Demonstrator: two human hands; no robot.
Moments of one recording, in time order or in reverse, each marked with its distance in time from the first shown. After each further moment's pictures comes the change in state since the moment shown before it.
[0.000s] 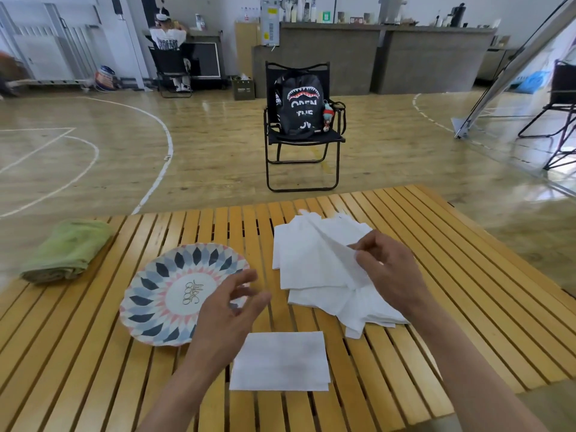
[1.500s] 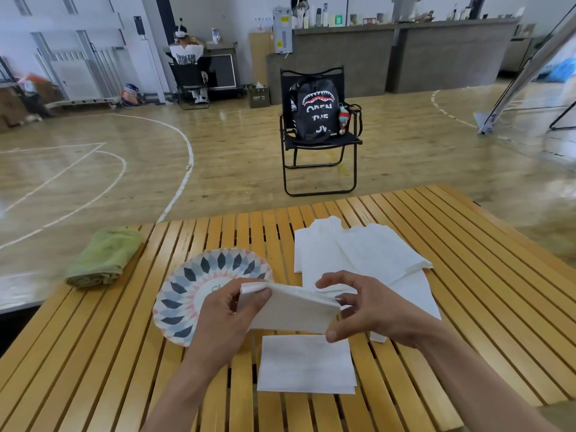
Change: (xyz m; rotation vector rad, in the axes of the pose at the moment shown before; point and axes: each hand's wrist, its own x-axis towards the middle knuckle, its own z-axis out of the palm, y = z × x) left_hand 0.000 -0.003 -0.036 -0.050 -0.006 0.065; right_hand -0.023 -0.006 0.033 0.143 -0.674 0.234
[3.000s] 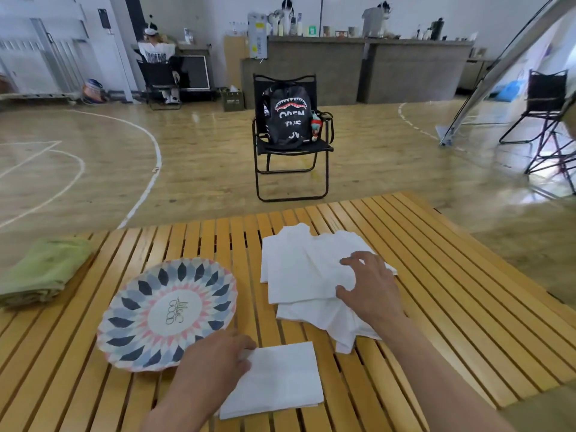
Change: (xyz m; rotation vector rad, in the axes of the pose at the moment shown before) left_hand 0.002 -0.016 0.042 0.917 -0.437 0.046; right_hand 0.033 0.049 -0.051 -0.870 0.704 0.163
